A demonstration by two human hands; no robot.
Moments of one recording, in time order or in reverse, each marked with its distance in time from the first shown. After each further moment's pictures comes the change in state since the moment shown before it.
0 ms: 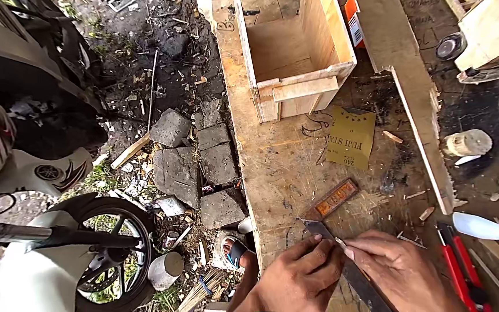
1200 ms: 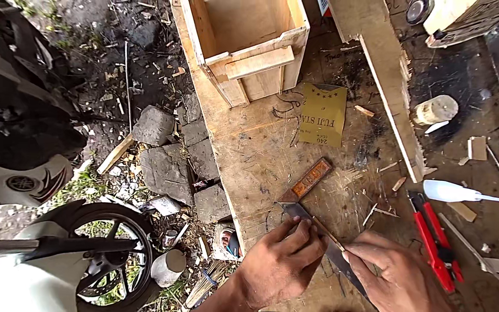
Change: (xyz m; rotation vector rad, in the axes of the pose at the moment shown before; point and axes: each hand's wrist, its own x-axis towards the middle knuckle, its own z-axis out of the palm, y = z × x) left_hand 0.010 -0.002 -0.010 0.128 -0.155 0.077; right_hand -0.040 0.009 -0.003 -0.256 0.055 -0.027
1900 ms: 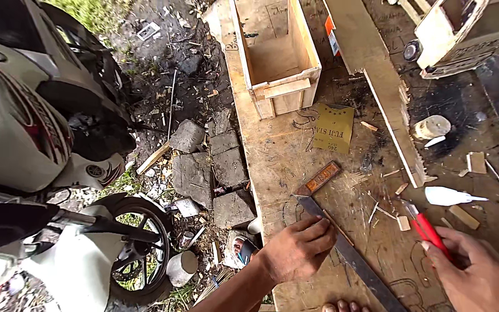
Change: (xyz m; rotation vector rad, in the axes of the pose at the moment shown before) left_hand -0.002 0.006 0.008 -0.059 0.031 0.089; right_hand -0.031 0.077 -0.028 0.024 0.346 0.266
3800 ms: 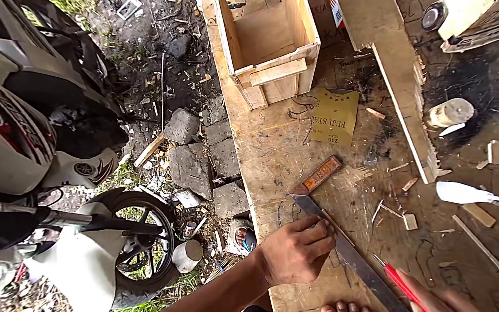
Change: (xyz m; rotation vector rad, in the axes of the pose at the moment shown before) left_hand 0.007 -0.005 -0.006 -0.038 -0.029 0.045; right_hand -0.059 -0.007 0.010 0.018 -0.392 -0.254
